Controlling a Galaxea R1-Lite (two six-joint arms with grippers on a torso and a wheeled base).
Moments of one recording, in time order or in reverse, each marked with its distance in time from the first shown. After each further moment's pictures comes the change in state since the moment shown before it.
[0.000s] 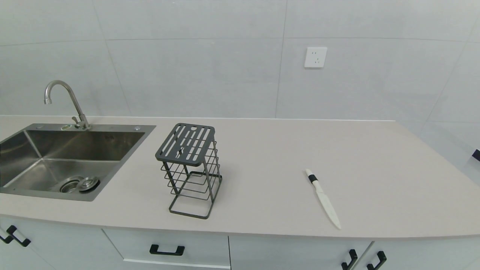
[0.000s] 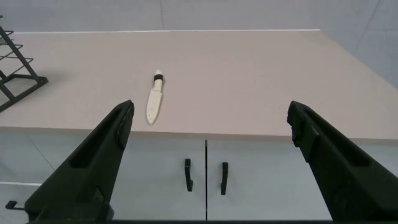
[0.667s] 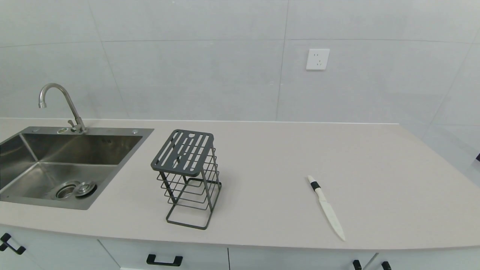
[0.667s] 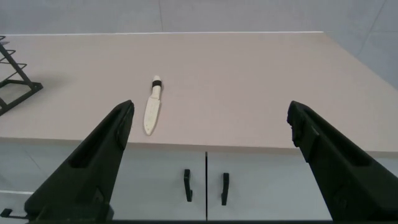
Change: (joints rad) left arm 0.000 0.000 0.000 -0.001 0.011 -0.011; right arm 0.000 0.000 0.001 0.001 0.000 0.001
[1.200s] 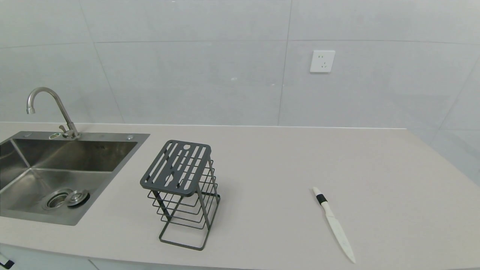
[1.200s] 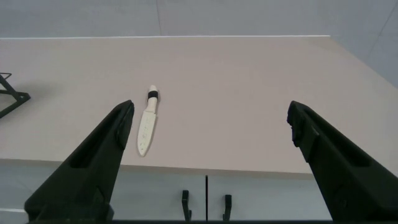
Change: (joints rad) left arm 0.000 0.000 0.000 0.000 0.000 -0.002; right arm 0.000 0.000 0.000 0.000 0.000 0.000
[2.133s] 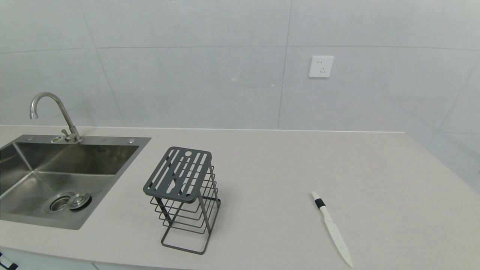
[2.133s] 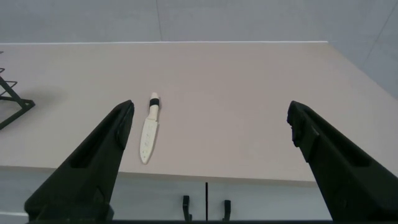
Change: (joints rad) left arm 0.000 0.000 0.000 -0.001 0.002 -0.001; right arm 0.001 0.000 0.000 0.000 -0.001 0.001
